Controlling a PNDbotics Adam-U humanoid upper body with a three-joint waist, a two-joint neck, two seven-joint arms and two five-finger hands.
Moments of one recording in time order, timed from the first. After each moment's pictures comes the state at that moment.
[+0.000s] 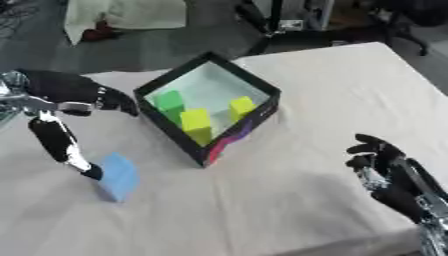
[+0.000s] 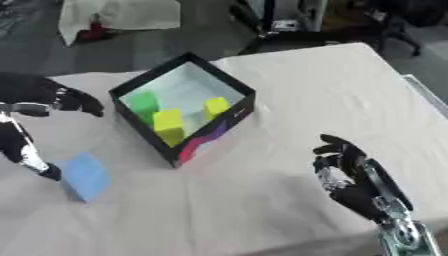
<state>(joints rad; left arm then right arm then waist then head) -0.85 0.77 -0.66 -1.44 -0.55 -0.41 -0.71 0.18 -0.17 -0.12 -1.85 0.13 -0.13 0.28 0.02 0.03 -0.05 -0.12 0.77</state>
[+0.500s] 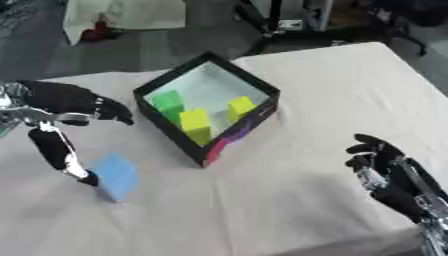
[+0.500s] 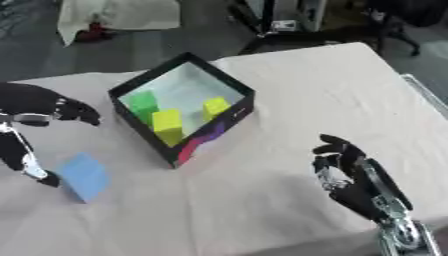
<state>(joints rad) -0.80 0.76 -0.66 -1.40 -0.62 -0.44 -0.67 0.18 -0.17 -0.12 -1.85 0.13 -0.13 0.28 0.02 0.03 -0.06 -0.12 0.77</state>
